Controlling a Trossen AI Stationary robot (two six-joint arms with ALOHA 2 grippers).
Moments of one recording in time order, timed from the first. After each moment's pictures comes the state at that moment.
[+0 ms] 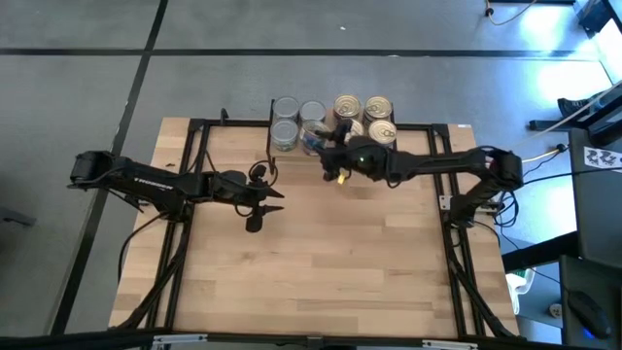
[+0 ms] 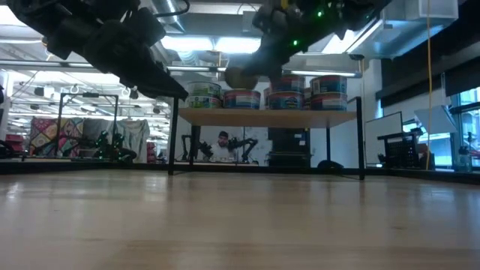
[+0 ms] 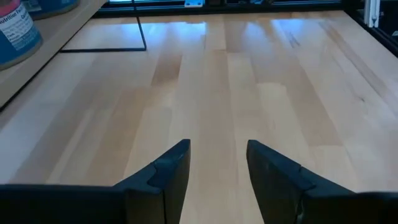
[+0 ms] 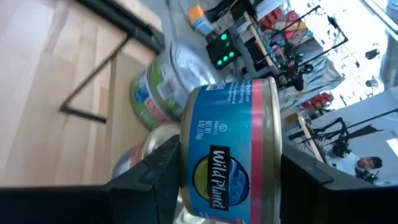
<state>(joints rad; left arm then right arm) 0.03 1.13 0.44 0.22 -0.03 0.04 -0.17 1.59 1.09 0.26 0.43 -0.79</state>
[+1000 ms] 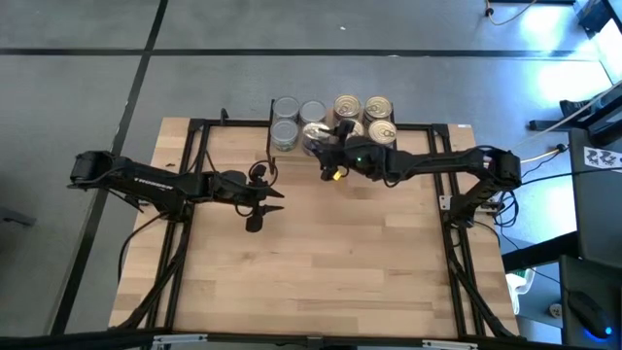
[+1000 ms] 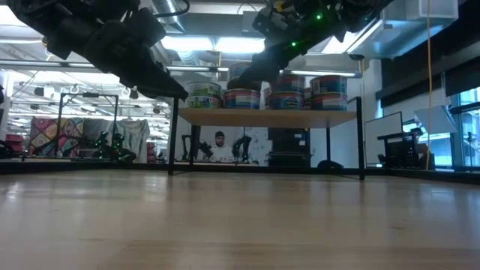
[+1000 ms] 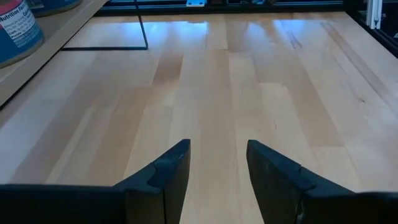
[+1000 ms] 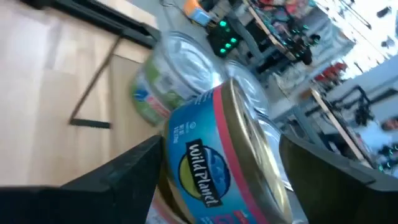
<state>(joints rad) 0.03 1.13 0.44 0.22 -0.04 0.03 -0.19 1.61 1.09 0.24 0.44 -0.60</state>
